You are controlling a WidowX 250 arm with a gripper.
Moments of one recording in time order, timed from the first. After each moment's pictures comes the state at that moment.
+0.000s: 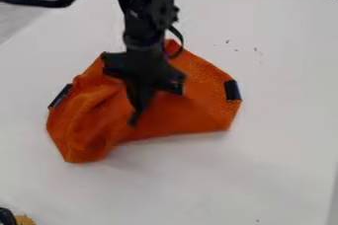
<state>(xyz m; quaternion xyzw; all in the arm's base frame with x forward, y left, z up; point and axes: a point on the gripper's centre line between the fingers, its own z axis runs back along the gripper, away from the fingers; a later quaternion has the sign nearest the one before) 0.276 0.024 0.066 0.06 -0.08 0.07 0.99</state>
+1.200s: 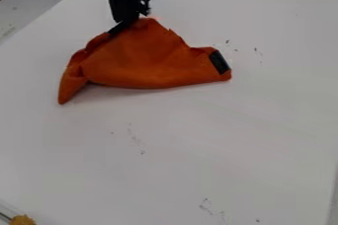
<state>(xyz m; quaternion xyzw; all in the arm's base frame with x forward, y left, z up) 0.416 0.138 0.066 0.07 -0.07 -0.11 0.99</state>
